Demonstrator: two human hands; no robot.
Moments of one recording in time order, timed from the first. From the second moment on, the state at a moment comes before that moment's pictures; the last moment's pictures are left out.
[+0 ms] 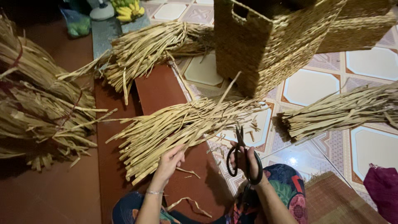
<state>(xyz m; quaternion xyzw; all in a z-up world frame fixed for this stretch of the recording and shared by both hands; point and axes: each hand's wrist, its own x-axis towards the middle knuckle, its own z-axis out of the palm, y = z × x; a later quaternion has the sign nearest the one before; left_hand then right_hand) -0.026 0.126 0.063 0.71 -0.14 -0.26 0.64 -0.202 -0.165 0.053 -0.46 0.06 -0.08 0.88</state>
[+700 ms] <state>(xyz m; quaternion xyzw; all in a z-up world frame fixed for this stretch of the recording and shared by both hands) -0.049 0.132 0.093 0.69 -0.17 -0.27 0.65 -0.166 -0.147 0.103 -0.31 0.11 -0.01 0.95</state>
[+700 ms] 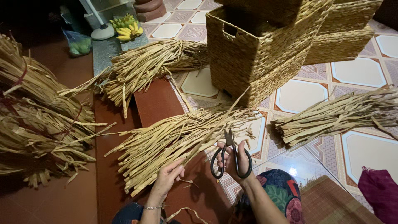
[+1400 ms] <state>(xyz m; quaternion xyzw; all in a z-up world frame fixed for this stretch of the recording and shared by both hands) -0.051 0.129 0.099 0.70 -0.15 -0.30 0.63 -0.151 -0.166 0.102 -0.27 0.12 -0.03 0.96</state>
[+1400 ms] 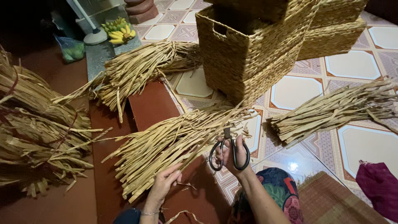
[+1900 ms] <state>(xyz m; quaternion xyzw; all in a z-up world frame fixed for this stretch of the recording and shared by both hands) -0.023 0.128 0.076 0.80 0.02 -0.21 0.55 -0.215 -0.225 0.058 -0.58 0.23 -0.37 0.69</state>
